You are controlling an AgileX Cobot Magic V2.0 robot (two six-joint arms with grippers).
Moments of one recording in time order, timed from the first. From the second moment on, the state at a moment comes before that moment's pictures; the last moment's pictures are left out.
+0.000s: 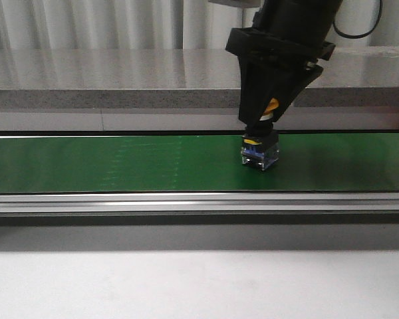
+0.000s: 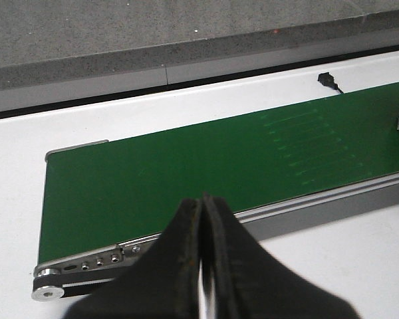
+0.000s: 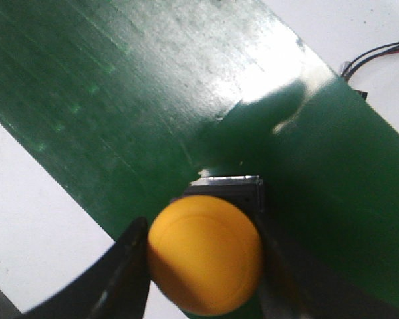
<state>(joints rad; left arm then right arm) -0.18 0.34 -0.60 -0.09 0.74 0.15 0.41 1.81 -1.52 0.22 1.04 -0.38</state>
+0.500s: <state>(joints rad) -0.18 0.34 -0.60 -0.09 0.74 0.15 0.37 1.65 -1.52 0.19 1.04 -0.12</state>
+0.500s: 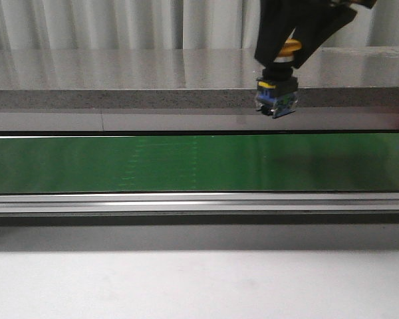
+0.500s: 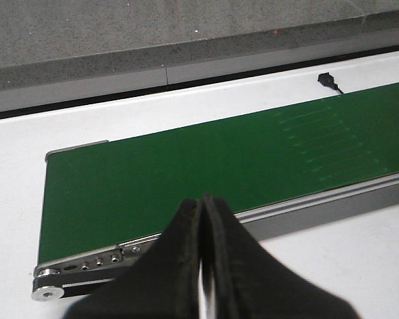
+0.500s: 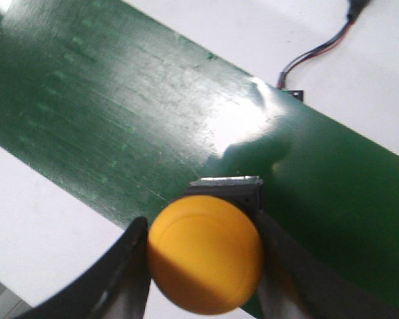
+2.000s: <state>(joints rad) -0.18 0.34 -0.60 -0.09 0.74 0.15 -0.54 1.30 -1.19 0.05 0.94 0.16</state>
